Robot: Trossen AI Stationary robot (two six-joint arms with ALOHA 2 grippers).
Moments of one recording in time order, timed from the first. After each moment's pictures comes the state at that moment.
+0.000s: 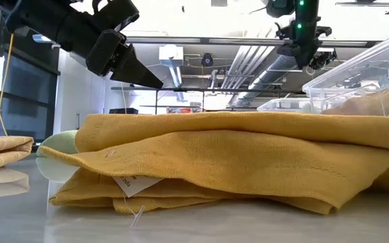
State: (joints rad) left arm -0.30 1.43 0.61 0.29 -0.63 0.03; right arm -0.77 1.45 1.57 -1.26 0.70 0.13
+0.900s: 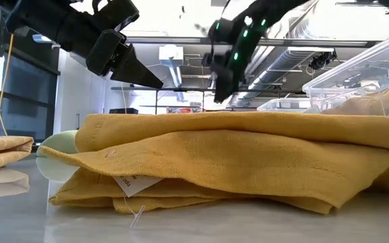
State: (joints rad) left arm -0.30 1.43 0.61 0.29 -0.63 0.03; right arm -0.48 1.86 1.57 -0.71 0.13 -0.09
